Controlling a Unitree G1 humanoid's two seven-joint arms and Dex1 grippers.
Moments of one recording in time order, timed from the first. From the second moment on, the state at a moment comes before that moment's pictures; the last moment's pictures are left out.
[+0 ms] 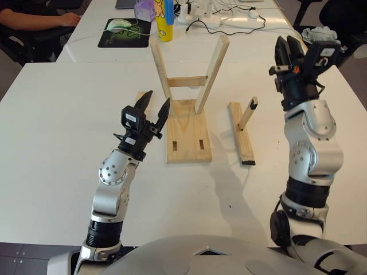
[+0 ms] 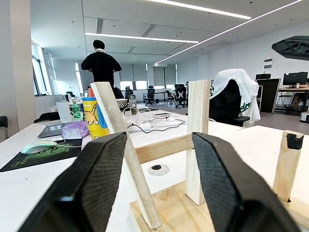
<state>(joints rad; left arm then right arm) 0.03 0.12 -0.12 -0.36 -0.14 0.02 -0.28 -0.43 -0.25 -0.20 -0.28 0.32 0.52 0.09</state>
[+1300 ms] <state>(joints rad) 0.00 0.10 -0.11 -0.32 -0.12 -0.01 -0.24 -0.46 -0.26 -0.09 0.03 0.17 0.47 0.15</state>
